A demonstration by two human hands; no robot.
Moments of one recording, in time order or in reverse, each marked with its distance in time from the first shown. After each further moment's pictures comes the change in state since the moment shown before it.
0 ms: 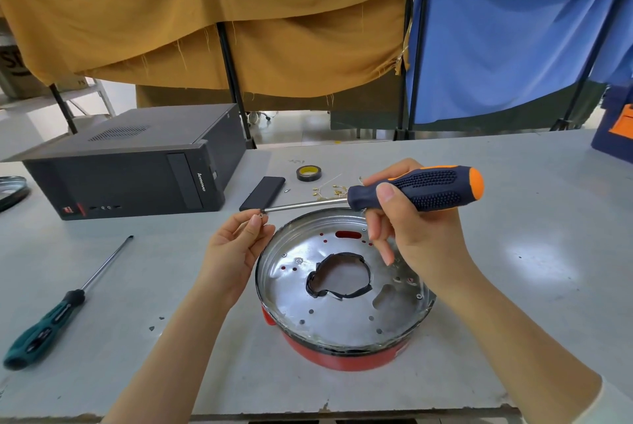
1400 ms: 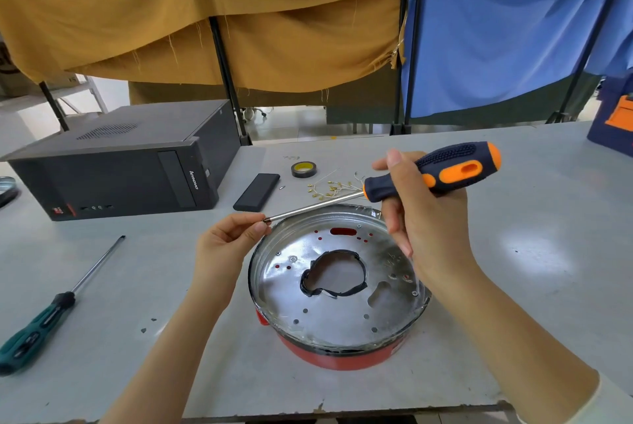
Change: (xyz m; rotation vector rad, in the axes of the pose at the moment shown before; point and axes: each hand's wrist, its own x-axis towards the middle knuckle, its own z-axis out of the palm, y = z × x) left_hand -0.008 0.001 -0.001 0.346 -0.028 0.209; right_hand 0.004 -0.003 -0.001 0.044 0.283 0.105
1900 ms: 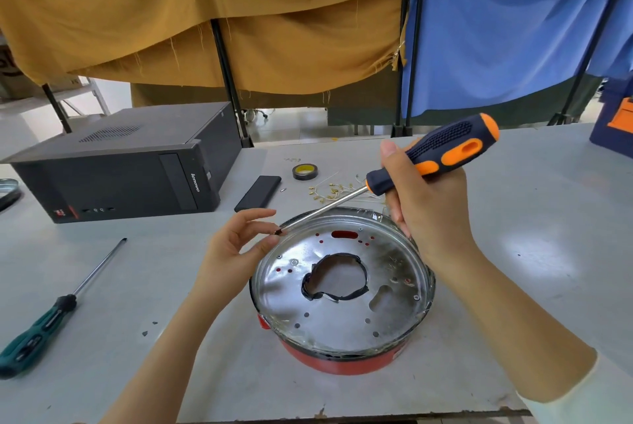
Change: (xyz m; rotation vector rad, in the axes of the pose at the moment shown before) left_hand -0.006 0.010 0.001 0.301 -0.175 0.106; right_hand 0.016 -0.006 0.003 -0.134 0.018 -0.095
